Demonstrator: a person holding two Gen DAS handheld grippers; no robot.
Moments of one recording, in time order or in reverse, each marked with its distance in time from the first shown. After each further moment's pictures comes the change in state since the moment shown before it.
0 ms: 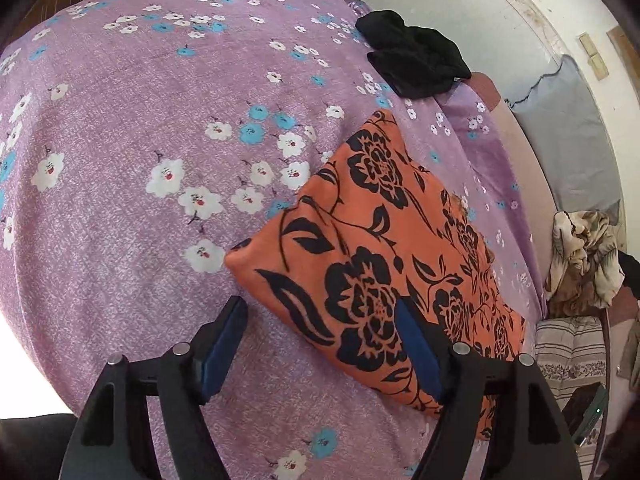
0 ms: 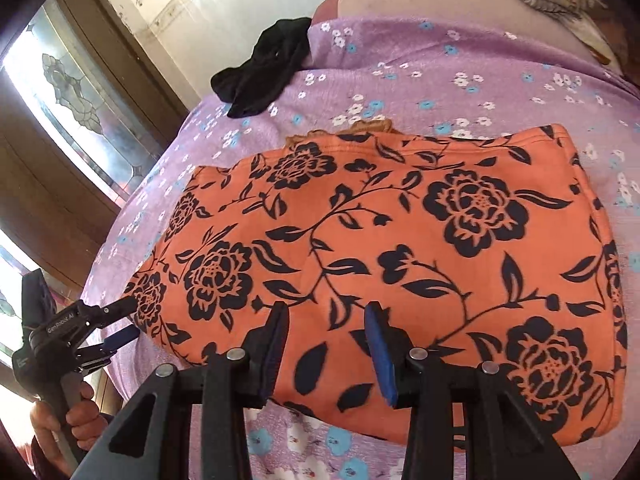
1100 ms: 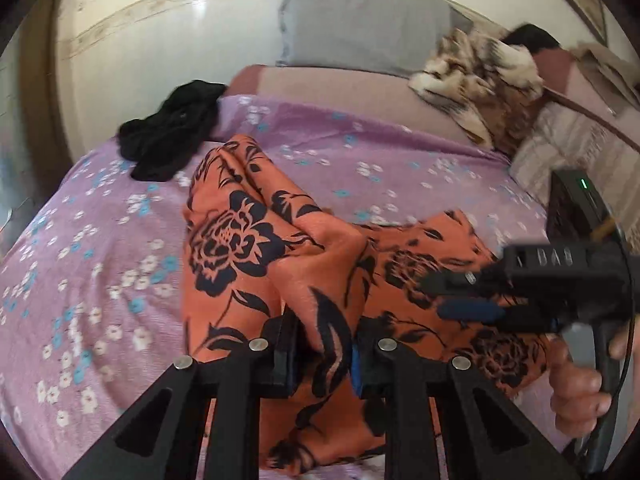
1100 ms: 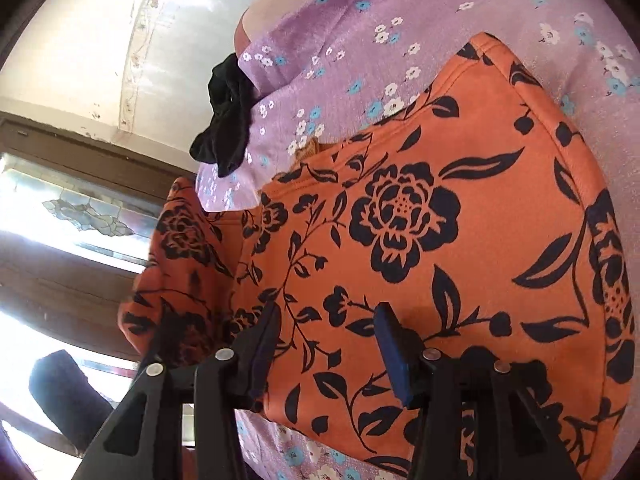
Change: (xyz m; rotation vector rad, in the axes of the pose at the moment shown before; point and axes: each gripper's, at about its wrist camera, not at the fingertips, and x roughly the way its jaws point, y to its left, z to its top) left arm 0.045 -0.213 -0.092 0.896 -0.151 -0.065; right arm 0.009 -0.090 0.038 0.425 0.049 0.316
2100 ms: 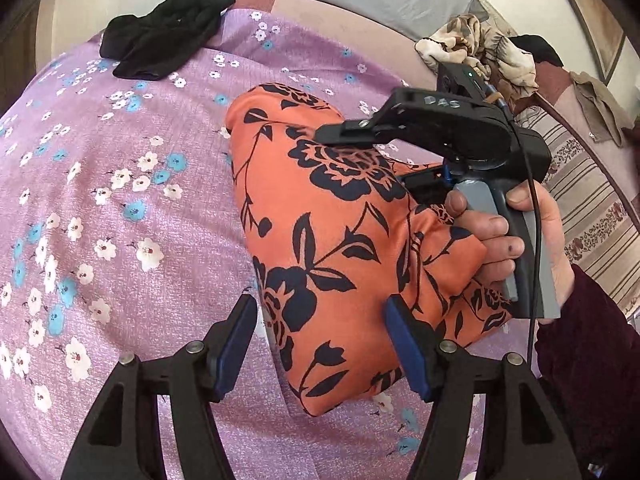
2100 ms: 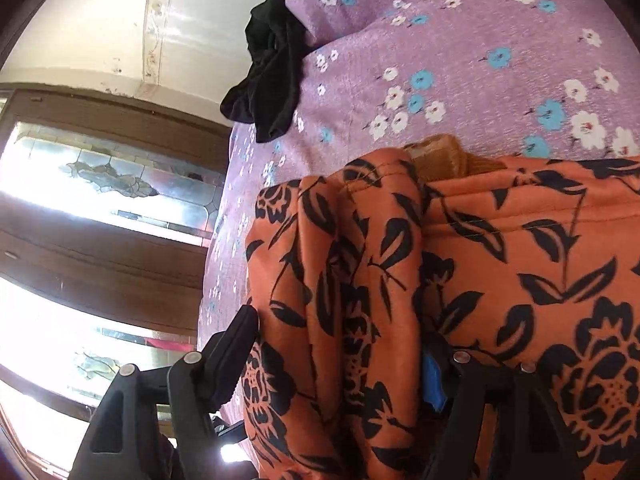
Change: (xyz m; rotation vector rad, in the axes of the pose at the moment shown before) left arm -0.009 0.105 -0.035 -0.166 0.217 -0.238; right arm 0.132 0.074 0.052 -0.193 0.212 0.027
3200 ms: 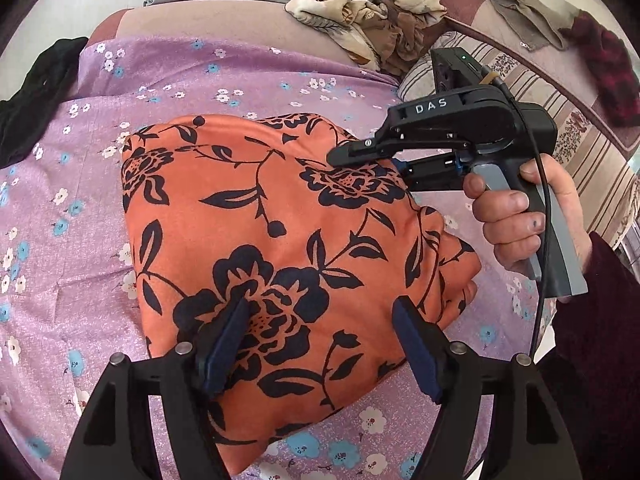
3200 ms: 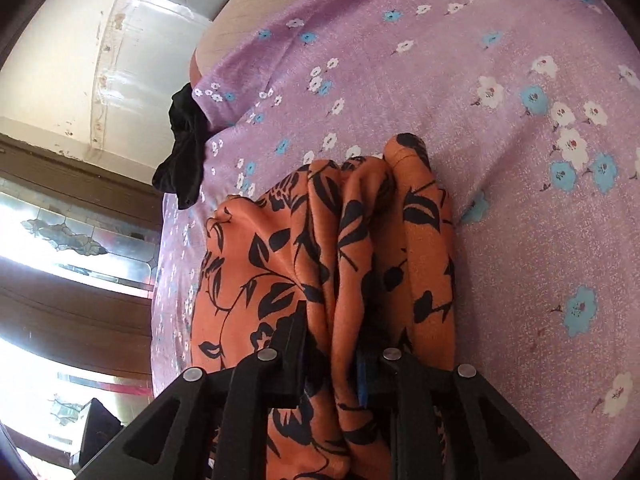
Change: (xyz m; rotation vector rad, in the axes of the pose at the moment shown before) left arm 0.053 -0.140 0.004 0.276 0.065 -0.133; right arm -0.166 -0.117 -0.032 0.190 -0.175 -0.136
